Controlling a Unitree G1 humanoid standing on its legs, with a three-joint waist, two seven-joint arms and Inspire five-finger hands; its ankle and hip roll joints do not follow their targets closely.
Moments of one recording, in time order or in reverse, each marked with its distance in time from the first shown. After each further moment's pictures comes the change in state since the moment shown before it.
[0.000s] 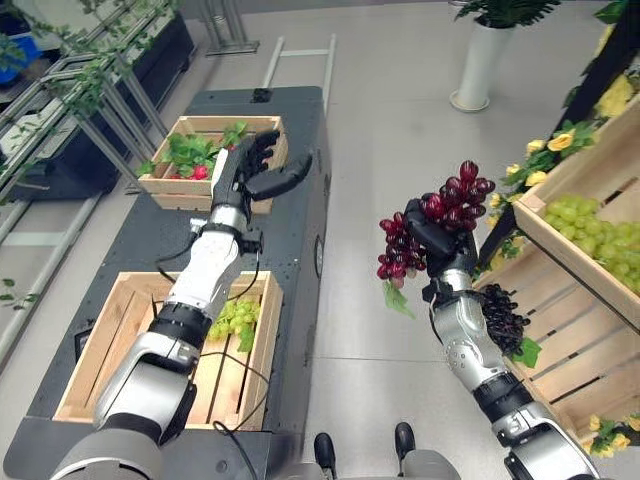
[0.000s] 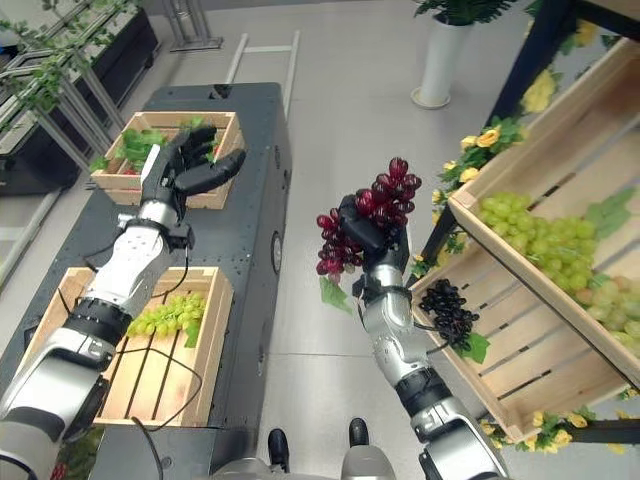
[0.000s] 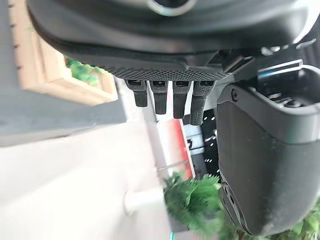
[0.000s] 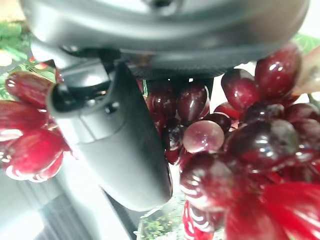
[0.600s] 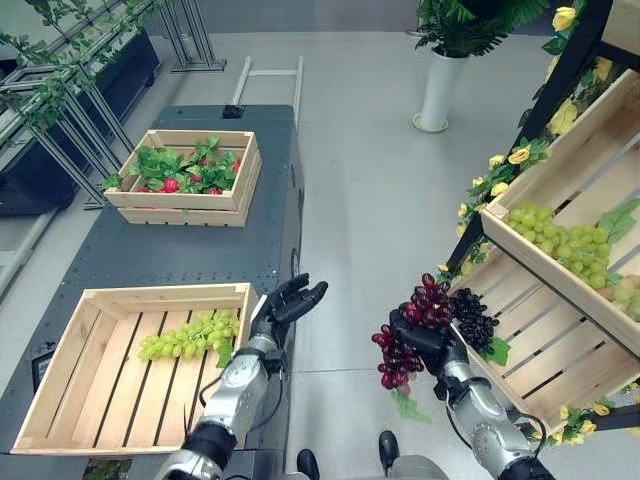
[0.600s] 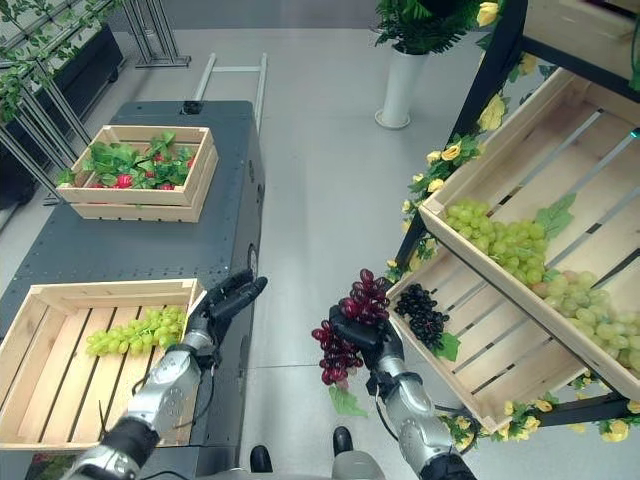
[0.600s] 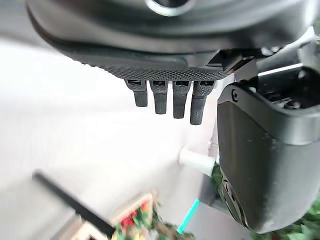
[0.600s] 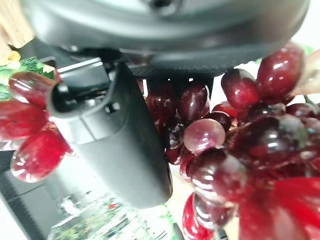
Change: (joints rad) left arm 0.543 -0.235 0.033 -0.078 -0.115 -0.039 -0.156; right arm 0.349 -0.002 -0.030 0.071 -0.080 0.156 0.290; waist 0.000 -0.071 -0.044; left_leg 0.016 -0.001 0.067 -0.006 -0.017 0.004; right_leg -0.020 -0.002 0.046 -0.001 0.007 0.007
